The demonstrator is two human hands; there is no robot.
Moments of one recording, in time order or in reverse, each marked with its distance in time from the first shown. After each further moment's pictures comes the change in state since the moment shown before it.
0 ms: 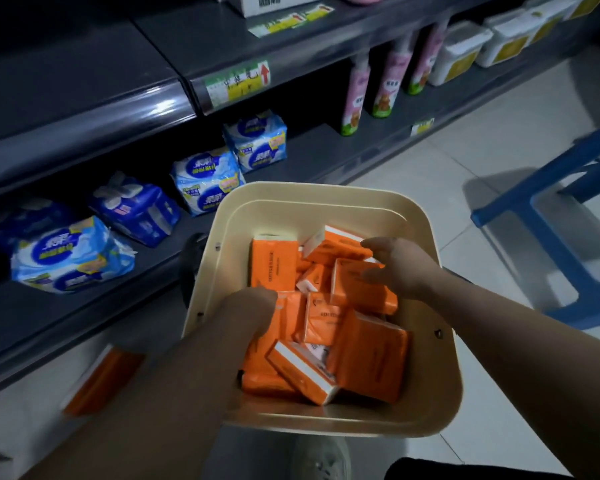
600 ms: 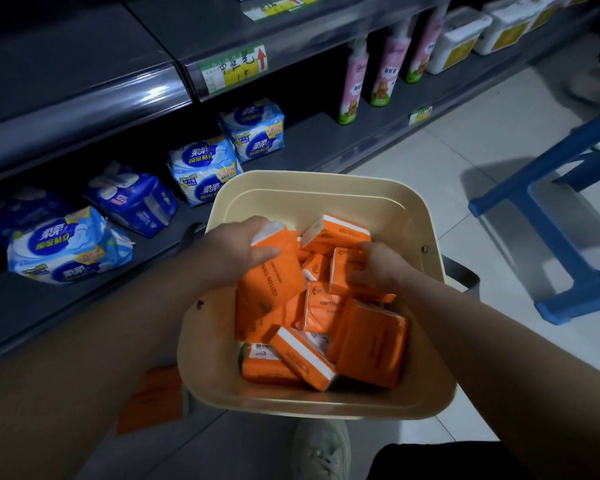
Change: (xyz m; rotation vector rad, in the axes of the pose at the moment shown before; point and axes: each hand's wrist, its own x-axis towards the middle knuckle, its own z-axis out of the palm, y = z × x) left_hand -0.050 -0.041 -0.061 -0.540 0.454 0.062; right_hand 0.026 0.009 0.042 -0.116 -0.070 0.102
